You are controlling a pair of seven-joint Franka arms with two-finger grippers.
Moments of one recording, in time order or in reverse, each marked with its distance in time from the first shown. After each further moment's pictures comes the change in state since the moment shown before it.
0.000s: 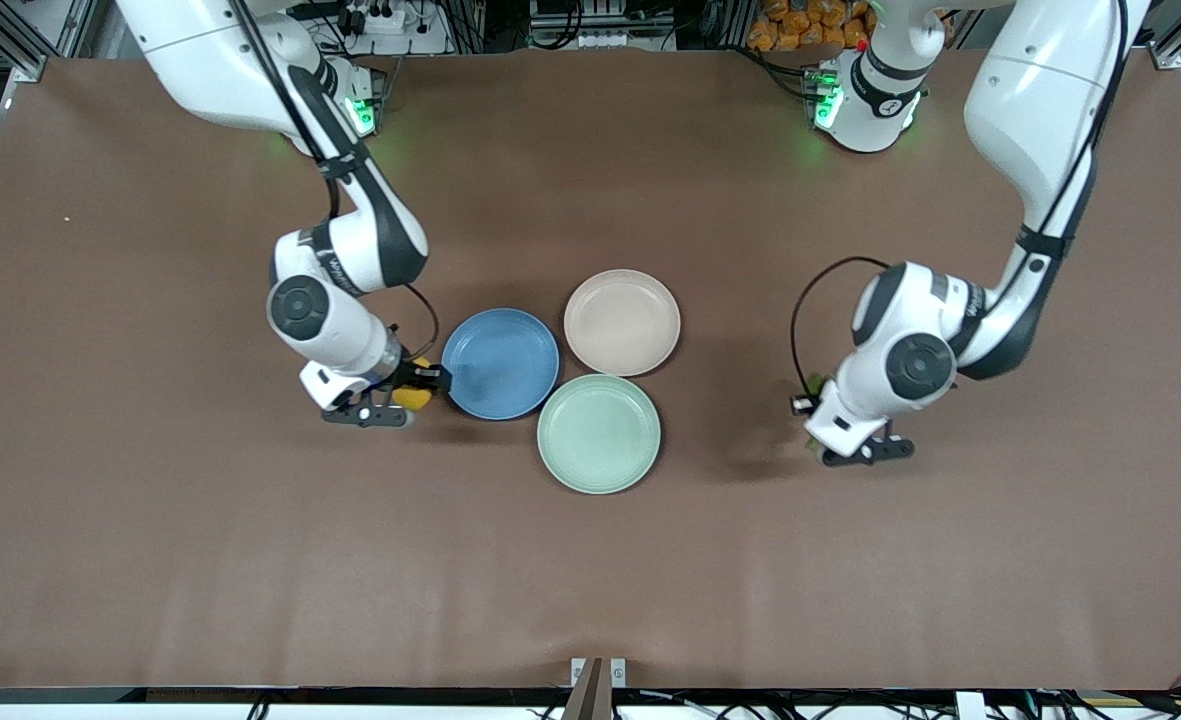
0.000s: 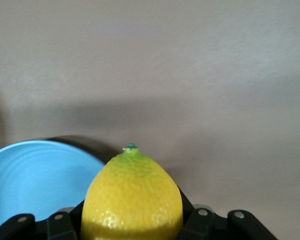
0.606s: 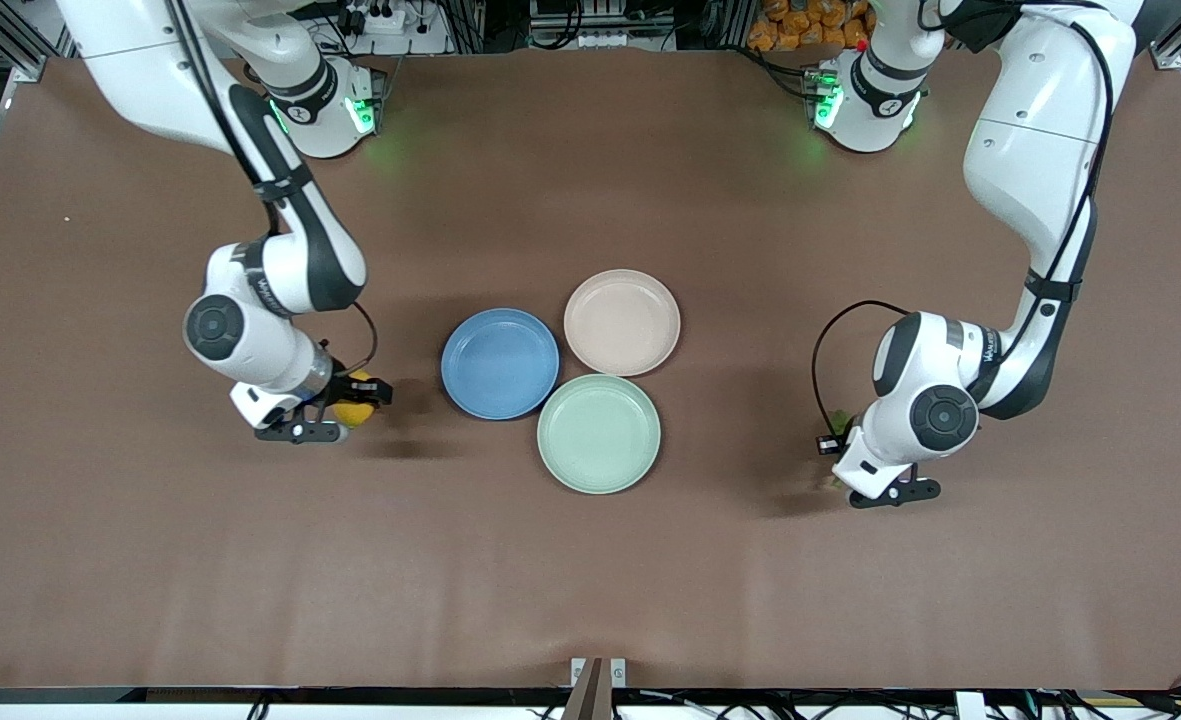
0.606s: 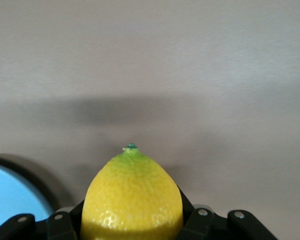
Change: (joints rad) left arm -0.031 0.182 0.133 0.228 0.002 0.002 0.105; right arm -0.150 -0.027 -0.002 -0.034 -0.001 -0.003 -0.191
